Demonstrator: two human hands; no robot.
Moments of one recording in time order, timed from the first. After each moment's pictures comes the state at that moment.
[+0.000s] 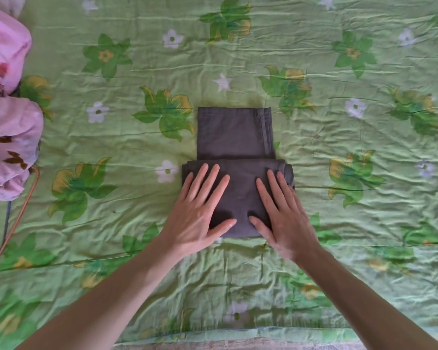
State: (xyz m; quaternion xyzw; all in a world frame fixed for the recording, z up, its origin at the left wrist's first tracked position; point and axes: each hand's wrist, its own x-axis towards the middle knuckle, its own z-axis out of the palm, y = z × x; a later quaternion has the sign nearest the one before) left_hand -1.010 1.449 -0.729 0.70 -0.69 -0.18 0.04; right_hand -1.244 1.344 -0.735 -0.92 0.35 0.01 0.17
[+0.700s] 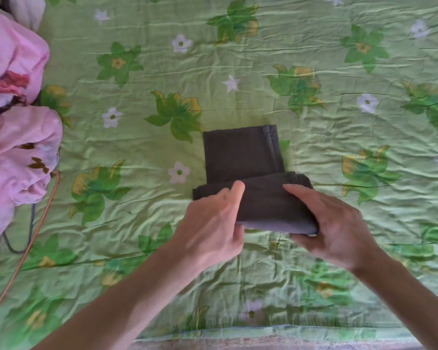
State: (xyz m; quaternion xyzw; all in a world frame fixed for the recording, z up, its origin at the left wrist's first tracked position) left_hand -1.024 1.438 -0.624 0.72 -0.64 -0.26 0.07; right_hand -1.267 1.327 -0.661 -0.92 0.31 -0.09 0.21
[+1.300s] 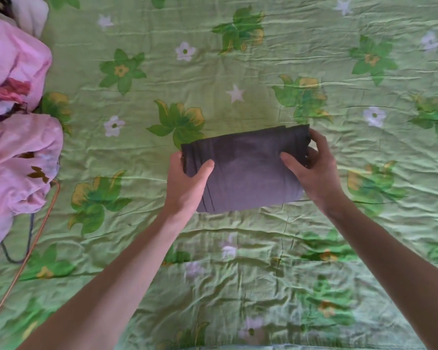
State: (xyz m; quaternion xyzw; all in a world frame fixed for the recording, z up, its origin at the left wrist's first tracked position) left_hand -0.966 1.383 -0.679 0.79 -0.15 -0.38 0.46; right_hand -1.183 1.240 -0.699 -0.60 0.55 -0.23 0.53
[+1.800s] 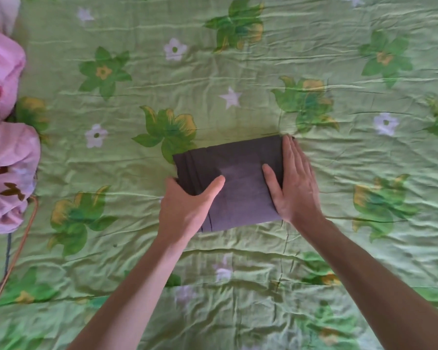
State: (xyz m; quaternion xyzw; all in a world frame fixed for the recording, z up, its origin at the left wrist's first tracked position) left_hand -0.980 1.362 -0.678 0.85 -0.06 -0.42 0.32; right_hand -1.159 1.241 -0.752 -0.82 0.51 -0.08 0.24
